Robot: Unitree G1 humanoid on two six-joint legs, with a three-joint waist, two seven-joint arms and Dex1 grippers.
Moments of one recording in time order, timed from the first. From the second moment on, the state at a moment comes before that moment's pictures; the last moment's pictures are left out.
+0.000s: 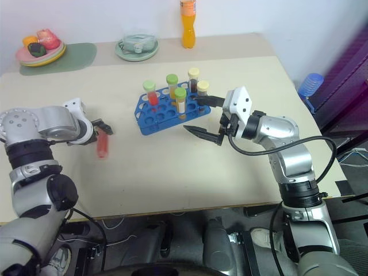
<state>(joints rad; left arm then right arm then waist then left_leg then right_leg) -0.90 0.45 0.58 0.42 -1.11 1.60 1.01 -0.52 -0.55 0.02 -0.11 0.41 0.24 1.02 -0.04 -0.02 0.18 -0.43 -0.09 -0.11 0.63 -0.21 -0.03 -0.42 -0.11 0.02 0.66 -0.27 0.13</state>
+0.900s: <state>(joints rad) -0.72 0.49 0.61 0.24 -1.39 1.61 1.16 -0.56 -0.54 0.03 0.01 0.40 0.16 1.05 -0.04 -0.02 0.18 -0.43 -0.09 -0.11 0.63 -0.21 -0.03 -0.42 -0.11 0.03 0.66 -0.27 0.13</state>
